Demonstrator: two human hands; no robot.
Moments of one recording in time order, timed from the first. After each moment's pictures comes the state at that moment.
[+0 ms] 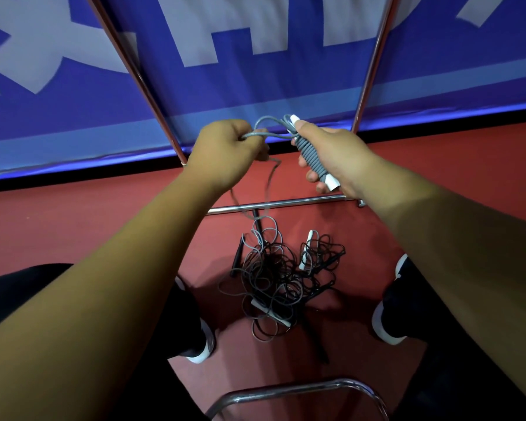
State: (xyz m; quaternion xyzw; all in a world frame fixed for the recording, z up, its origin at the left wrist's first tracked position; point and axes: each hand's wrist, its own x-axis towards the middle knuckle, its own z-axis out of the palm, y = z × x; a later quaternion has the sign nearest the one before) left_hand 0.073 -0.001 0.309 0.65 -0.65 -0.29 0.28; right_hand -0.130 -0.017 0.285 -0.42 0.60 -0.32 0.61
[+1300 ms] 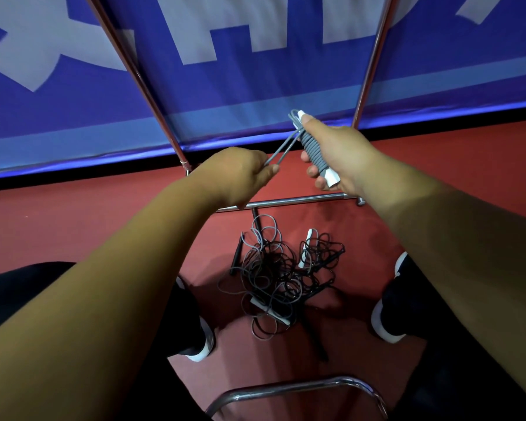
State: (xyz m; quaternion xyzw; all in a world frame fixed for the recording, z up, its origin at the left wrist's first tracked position) left_hand 0.075 0.007 0.297 0.56 -0.81 -0.18 0.01; right_hand -0.131 -0.017 0.287 -0.36 0.61 -0.33 0.62
